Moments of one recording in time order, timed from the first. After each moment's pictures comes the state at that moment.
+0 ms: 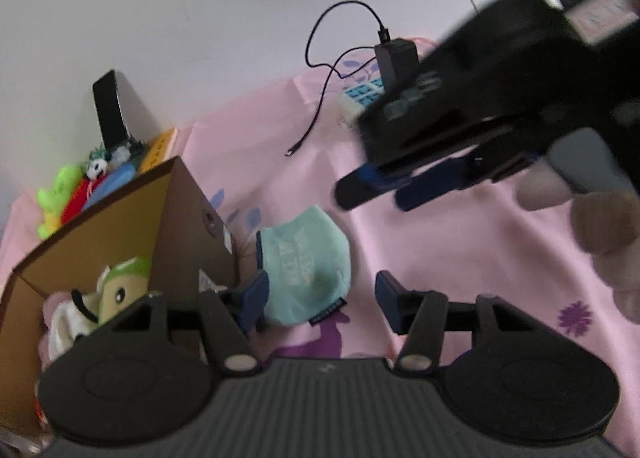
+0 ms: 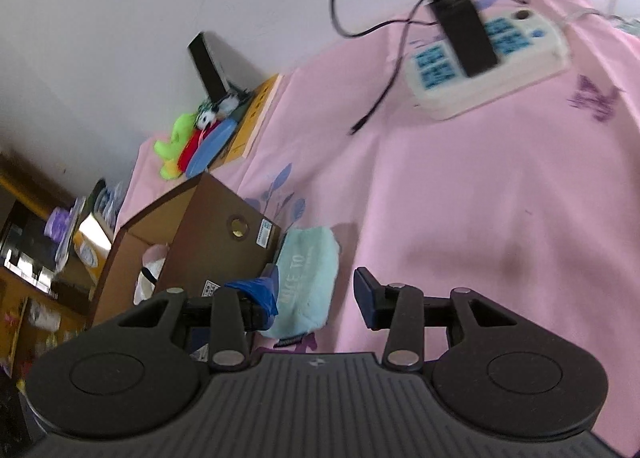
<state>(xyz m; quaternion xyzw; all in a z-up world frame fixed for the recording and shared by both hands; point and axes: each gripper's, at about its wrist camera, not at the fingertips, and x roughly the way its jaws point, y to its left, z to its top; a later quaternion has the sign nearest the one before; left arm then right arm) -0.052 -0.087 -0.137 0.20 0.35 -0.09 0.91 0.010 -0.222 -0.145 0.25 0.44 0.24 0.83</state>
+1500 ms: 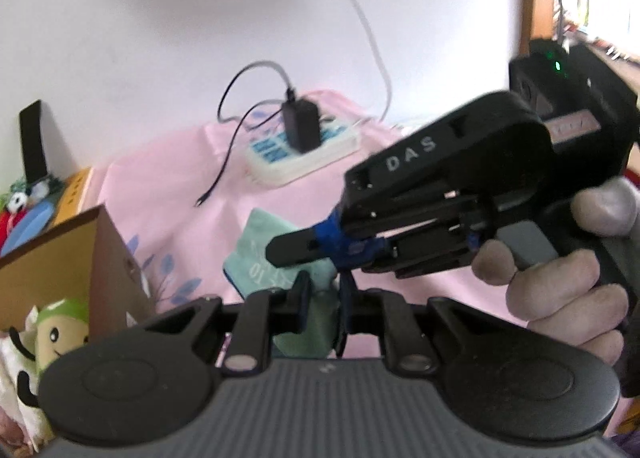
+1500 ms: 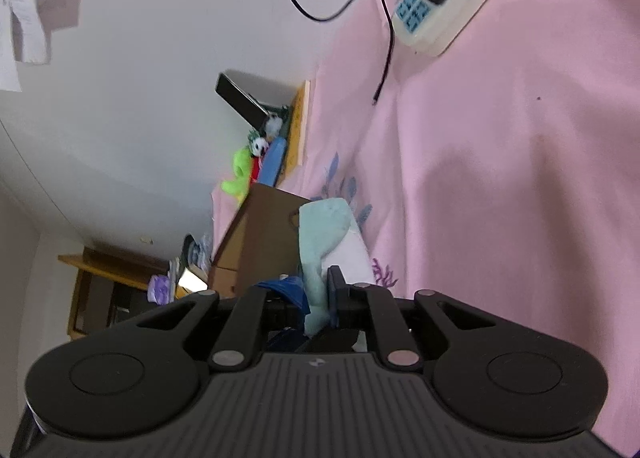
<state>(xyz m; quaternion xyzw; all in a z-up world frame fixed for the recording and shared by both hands) -0.075 -0.081 -0.103 0.12 0.31 -0.26 0.91 -0.032 -0.262 -0.164 0.46 0.41 0.27 0.74</state>
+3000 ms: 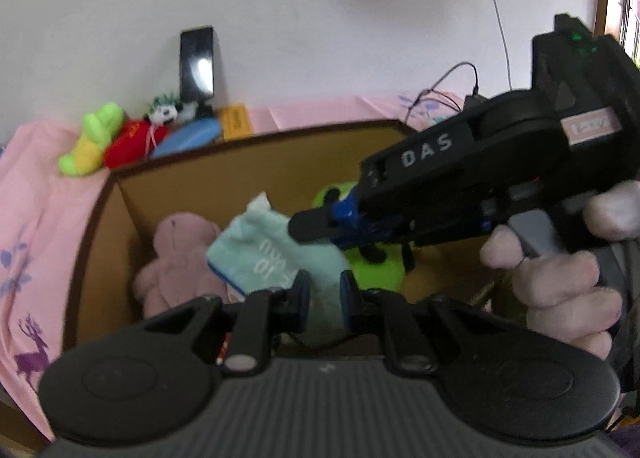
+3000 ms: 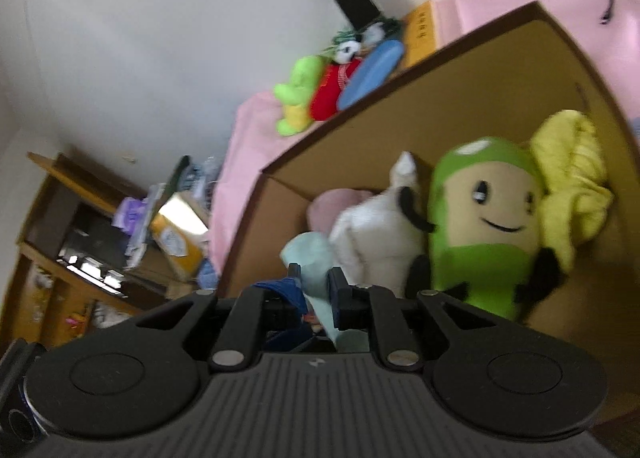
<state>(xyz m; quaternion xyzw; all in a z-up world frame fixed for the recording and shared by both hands) -0.101 0.209 -0.103 0.05 0.33 -0.18 0.93 -0.029 0.021 -0.126 0.32 0.42 0.30 0.80</state>
